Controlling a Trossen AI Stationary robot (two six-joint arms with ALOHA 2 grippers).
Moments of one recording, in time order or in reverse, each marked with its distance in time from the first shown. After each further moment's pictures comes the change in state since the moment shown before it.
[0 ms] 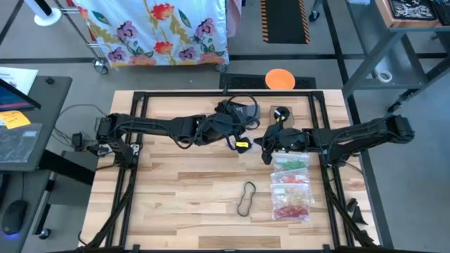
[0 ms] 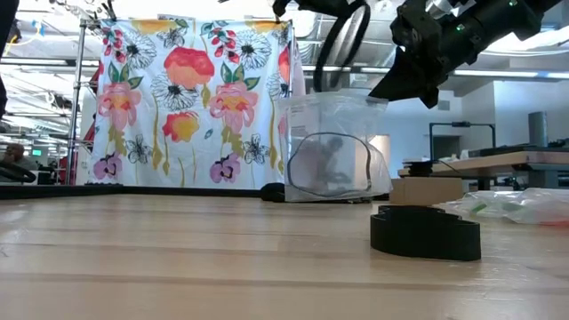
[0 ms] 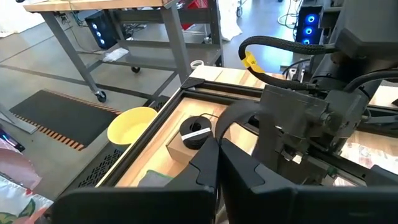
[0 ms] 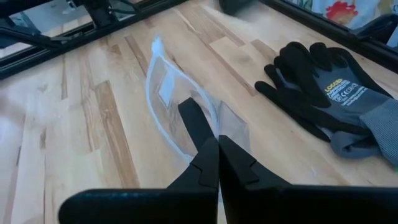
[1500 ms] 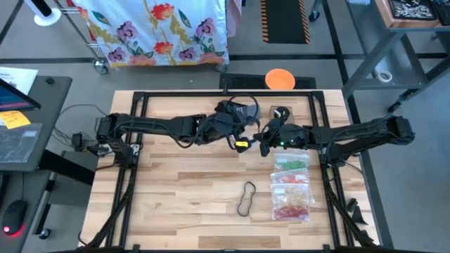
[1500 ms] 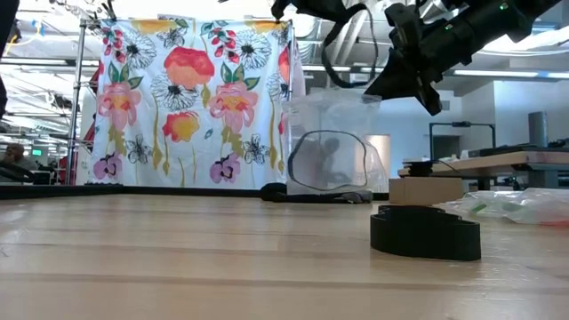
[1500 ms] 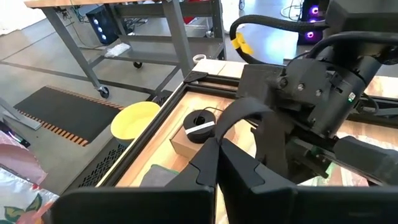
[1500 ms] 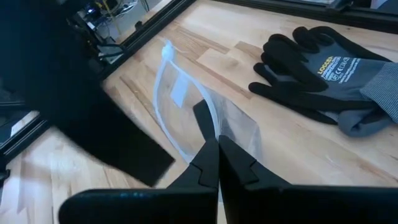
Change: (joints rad) left arm 0.005 0.001 -0.001 -0.027 0.000 0.003; right arm -0.052 0.000 0.000 0.041 -0.001 0.262
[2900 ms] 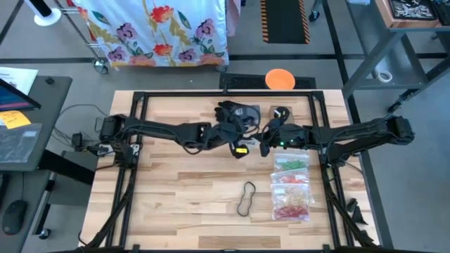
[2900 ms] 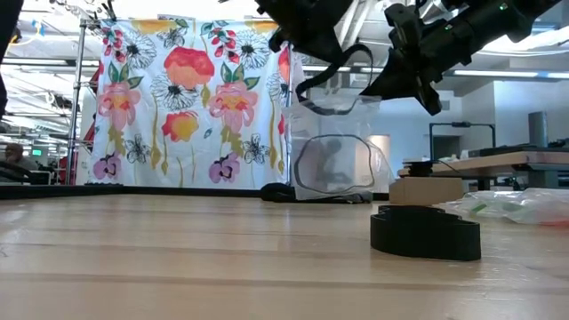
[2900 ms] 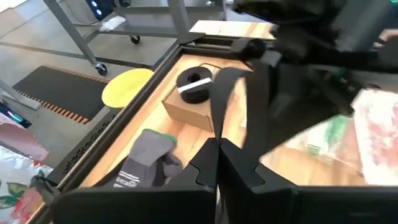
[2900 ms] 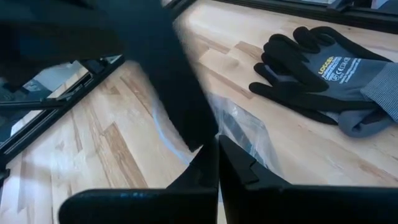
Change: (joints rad) left arm 0.002 0.036 -0.147 0.065 -0.002 -0.034; right arm 0.000 0.000 0.000 0.003 -0.001 -0.002
